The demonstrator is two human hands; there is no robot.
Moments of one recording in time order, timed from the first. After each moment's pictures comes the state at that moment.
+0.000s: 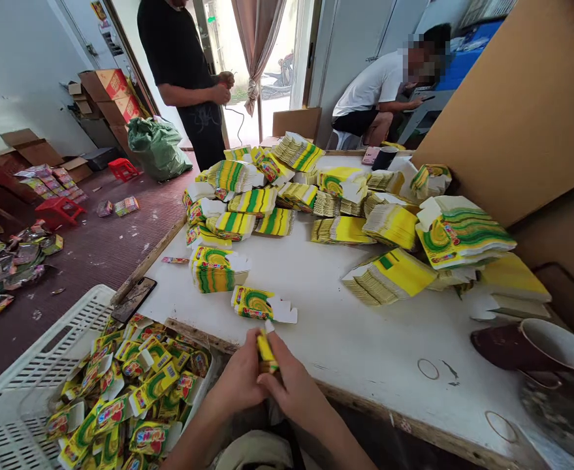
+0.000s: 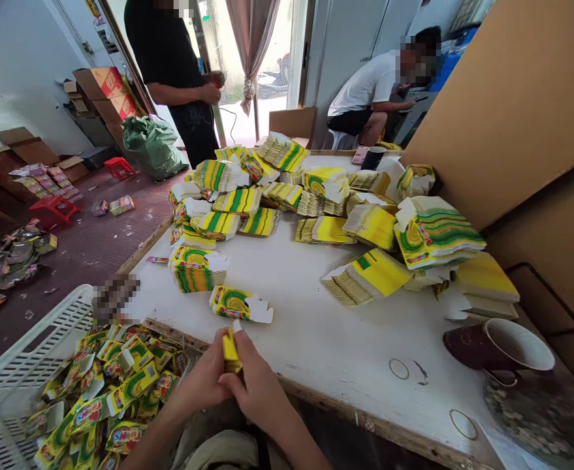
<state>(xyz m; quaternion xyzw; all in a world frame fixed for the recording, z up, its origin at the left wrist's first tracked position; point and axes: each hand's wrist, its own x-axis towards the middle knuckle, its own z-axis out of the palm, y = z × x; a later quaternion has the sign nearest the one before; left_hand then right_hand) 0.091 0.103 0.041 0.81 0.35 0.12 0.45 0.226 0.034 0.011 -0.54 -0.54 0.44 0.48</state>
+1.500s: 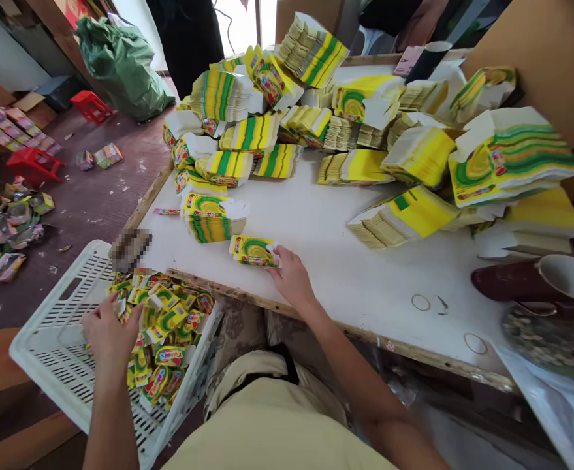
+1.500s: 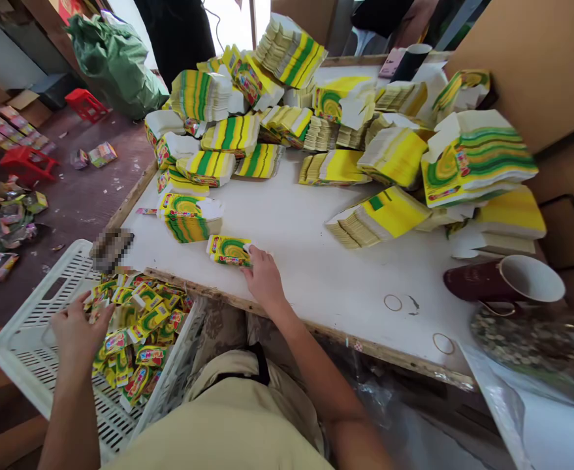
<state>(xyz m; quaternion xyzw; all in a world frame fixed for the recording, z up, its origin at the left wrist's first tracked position) -0.116 0.144 0.067 0.63 0.76 0.18 -0.01 0.258 0.099 -0.018 -0.68 -0.58 0.19 0.40</state>
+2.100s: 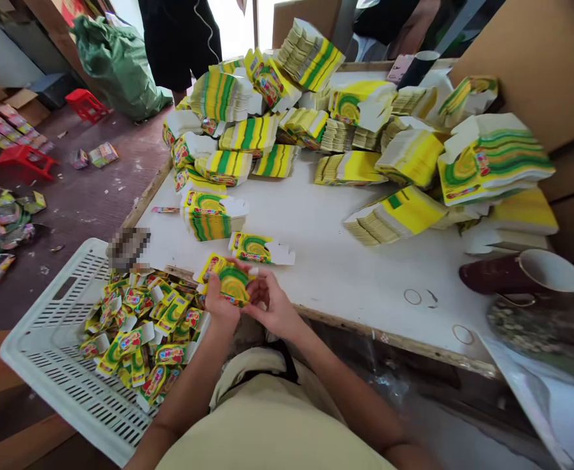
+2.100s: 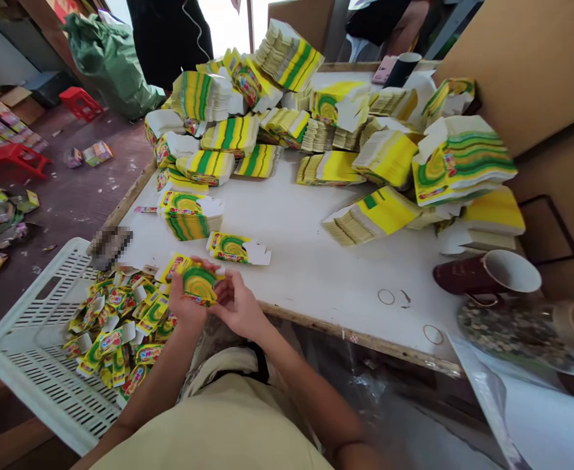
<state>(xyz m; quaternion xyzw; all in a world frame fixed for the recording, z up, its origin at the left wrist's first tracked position) 0.105 0.114 0.045 0.31 0.33 0.57 0.68 0.201 0.052 0.021 -0.43 -0.46 0.53 0.56</state>
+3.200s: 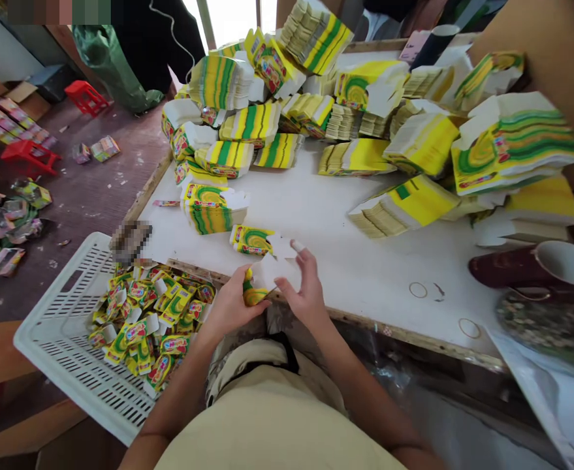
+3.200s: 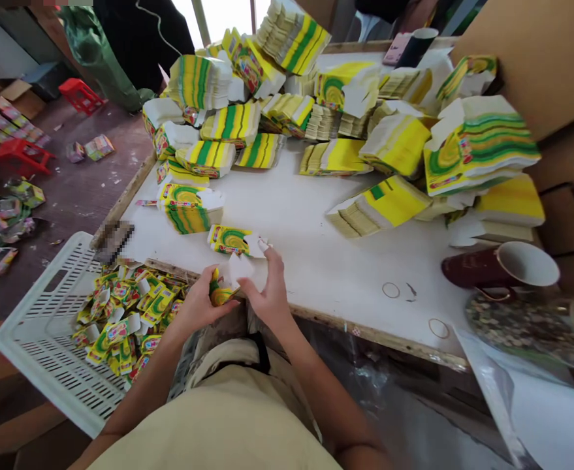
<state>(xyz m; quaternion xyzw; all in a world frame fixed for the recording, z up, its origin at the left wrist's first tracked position) 0.073 0.102 0.045 0.79 0.44 0.17 0.39 0.237 0.044 0.022 -0.60 -0.48 0.24 0.59</state>
